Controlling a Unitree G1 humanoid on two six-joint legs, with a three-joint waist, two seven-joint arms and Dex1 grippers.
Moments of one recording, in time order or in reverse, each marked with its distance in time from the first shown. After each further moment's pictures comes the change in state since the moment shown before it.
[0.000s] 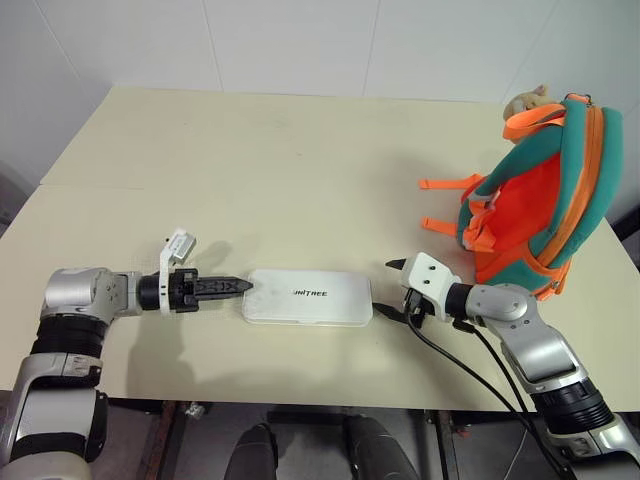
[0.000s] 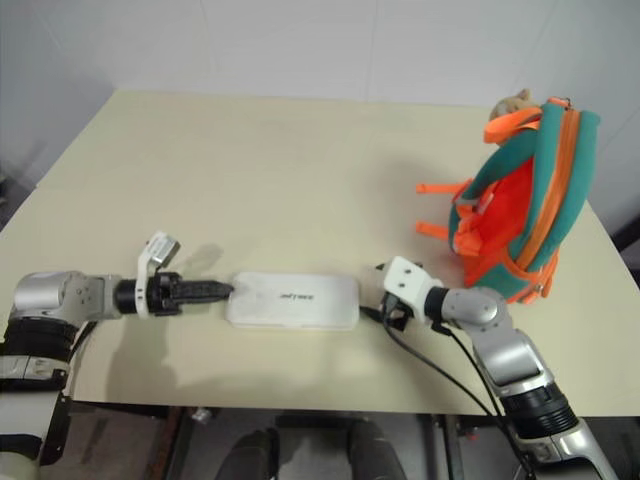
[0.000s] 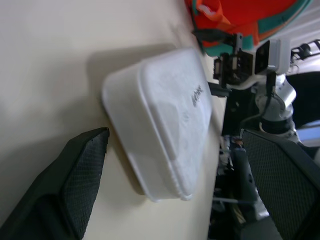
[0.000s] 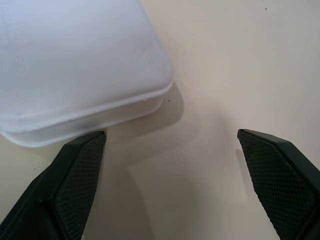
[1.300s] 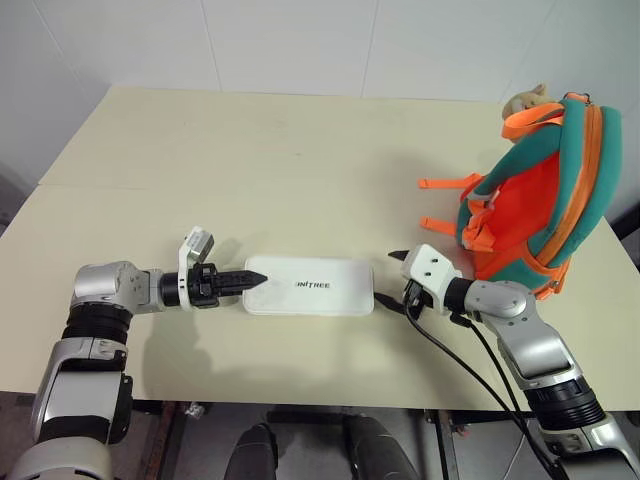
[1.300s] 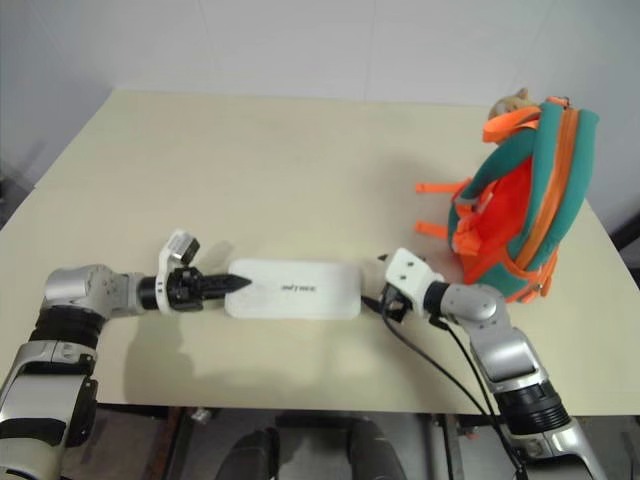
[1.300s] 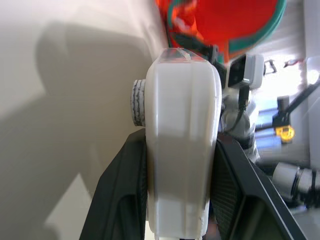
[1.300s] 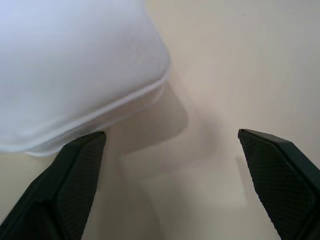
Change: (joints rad) left arm -0.080 -0.118 0.110 0.152 -0.023 0.059 0.033; right arm -0.007 0.085 -0.086 -0.005 0.007 0.004 -0.093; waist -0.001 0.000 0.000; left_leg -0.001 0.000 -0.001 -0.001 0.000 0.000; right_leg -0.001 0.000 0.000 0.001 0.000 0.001
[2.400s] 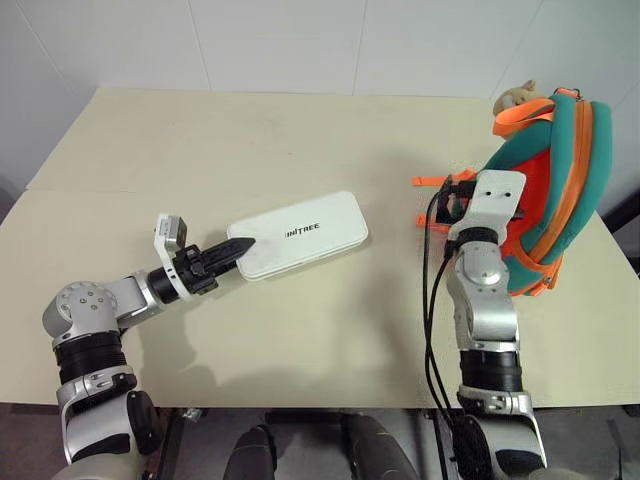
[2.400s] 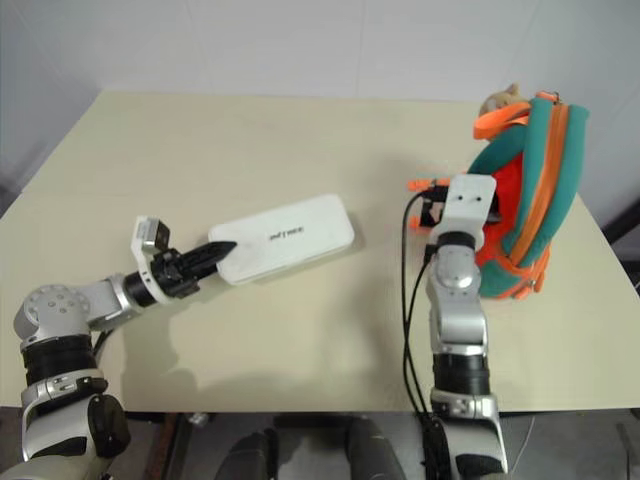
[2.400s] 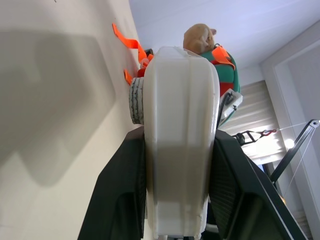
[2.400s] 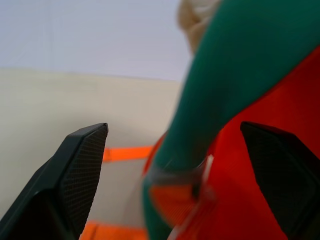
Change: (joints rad) left arm 0.146 -0.167 0.475 -0.324 -0.285 0.183 0.503; right arm -0.259 0.401 -0.312 0.271 -0.150 -0.109 -0.958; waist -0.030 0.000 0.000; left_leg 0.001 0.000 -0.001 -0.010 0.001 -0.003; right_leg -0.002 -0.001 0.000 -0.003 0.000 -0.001
